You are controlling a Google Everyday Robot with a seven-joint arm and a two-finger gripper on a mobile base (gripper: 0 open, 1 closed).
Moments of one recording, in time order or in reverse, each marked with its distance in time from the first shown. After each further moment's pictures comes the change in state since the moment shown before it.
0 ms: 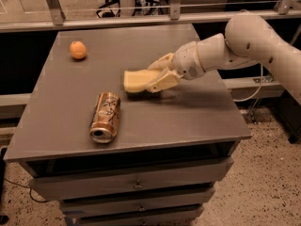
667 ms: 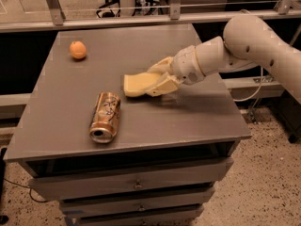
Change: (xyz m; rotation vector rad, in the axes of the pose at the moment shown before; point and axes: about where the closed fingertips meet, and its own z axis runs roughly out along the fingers) arm 0.004 0.020 0.002 -0.026 0.042 -0.041
